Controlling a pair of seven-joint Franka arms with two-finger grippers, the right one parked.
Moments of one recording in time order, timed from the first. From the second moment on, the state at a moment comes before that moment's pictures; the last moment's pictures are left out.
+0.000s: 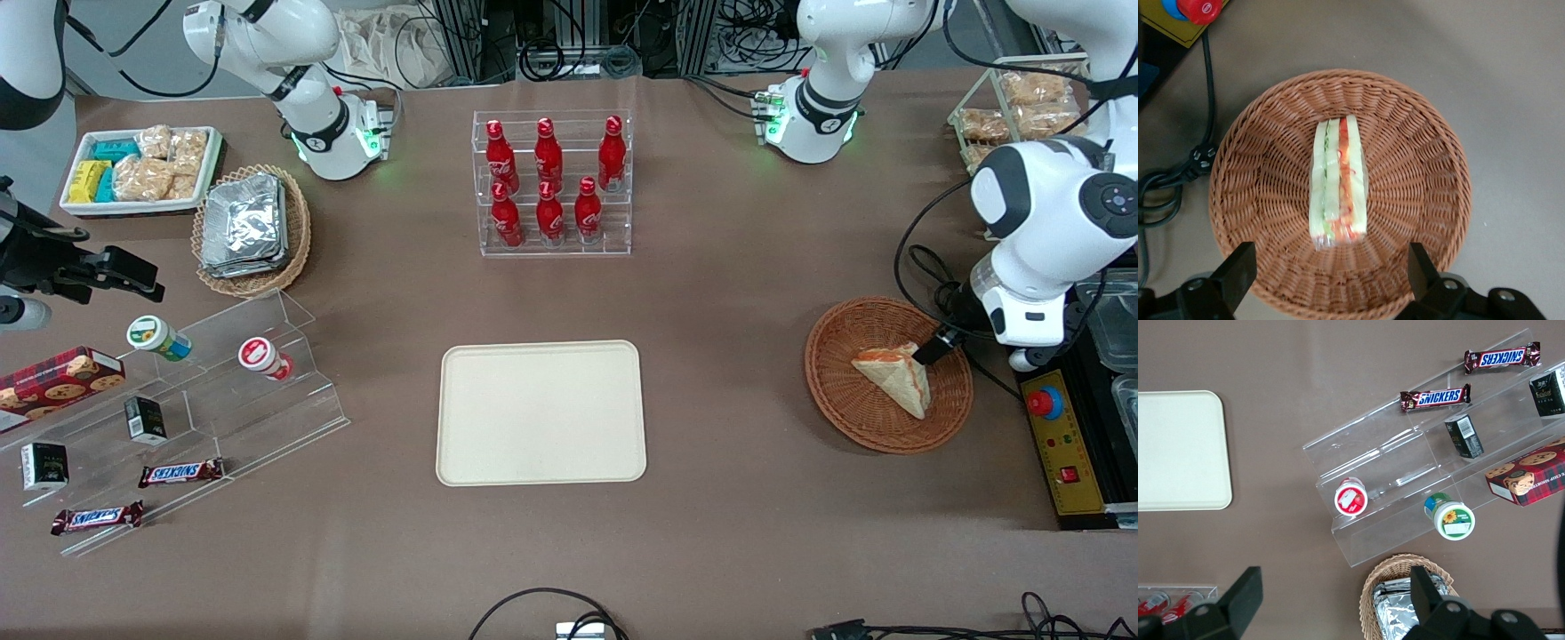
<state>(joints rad) 0.11 0.07 -0.02 -2.23 0.01 2.39 -0.64</state>
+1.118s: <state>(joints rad) 0.12 0.21 -0.02 -2.31 0.01 2.68 -0.74</state>
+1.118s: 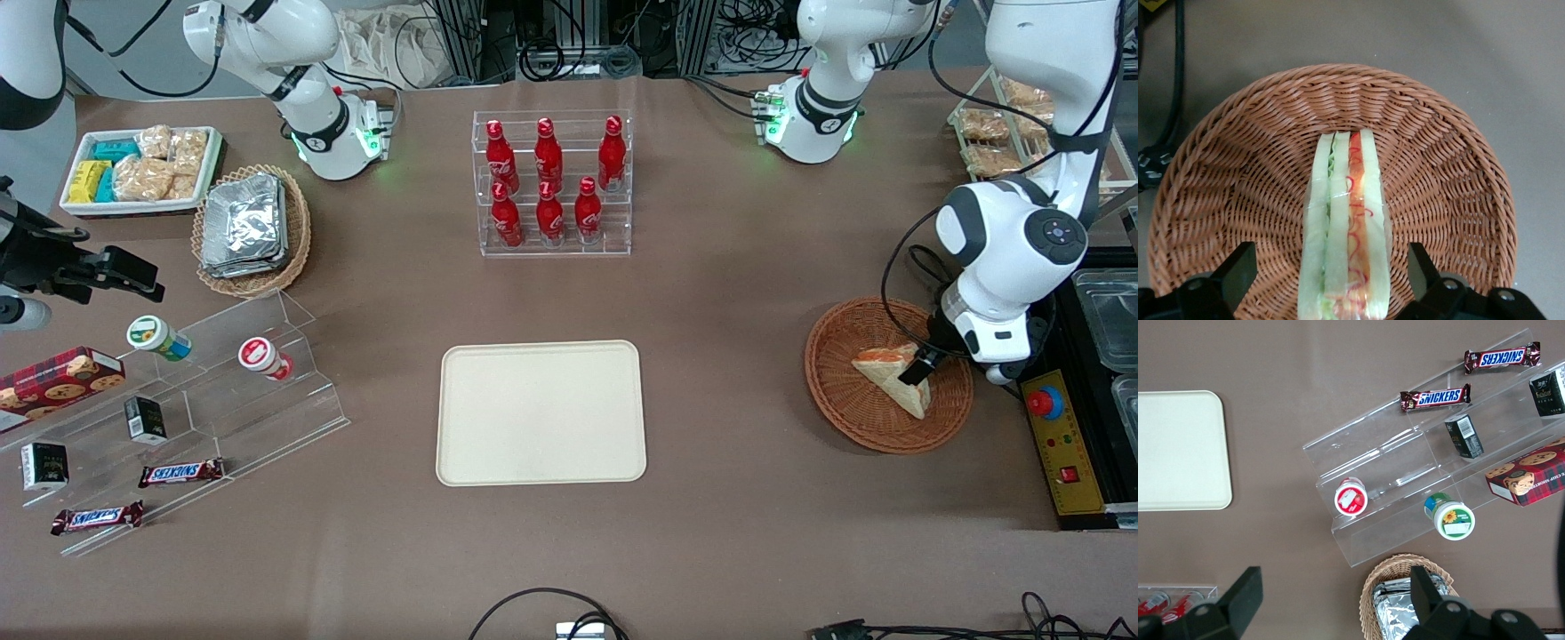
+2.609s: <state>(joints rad) 0.11 0.27 -0.03 -2.33 0.04 2.75 -0.68</state>
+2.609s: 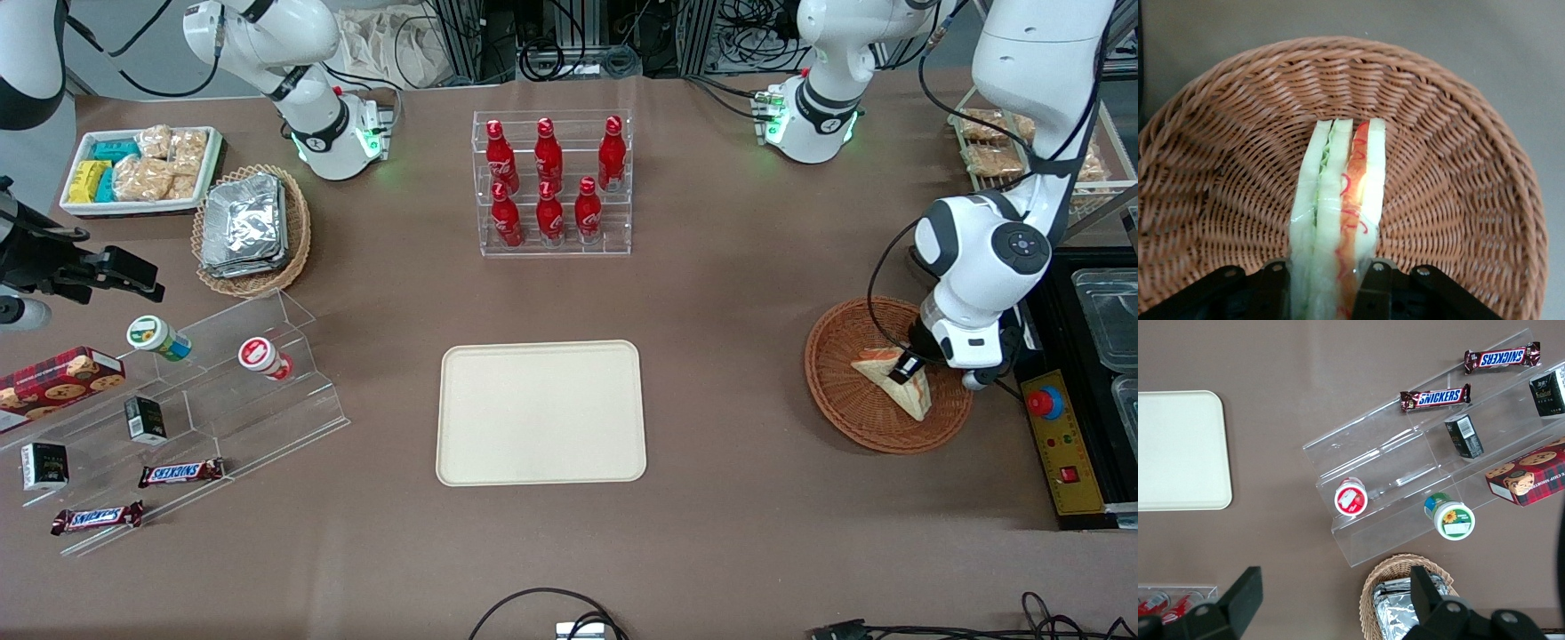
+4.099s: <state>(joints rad) 0.11 -0.05 -0.42 -1.96 0.04 1.99 -0.23</state>
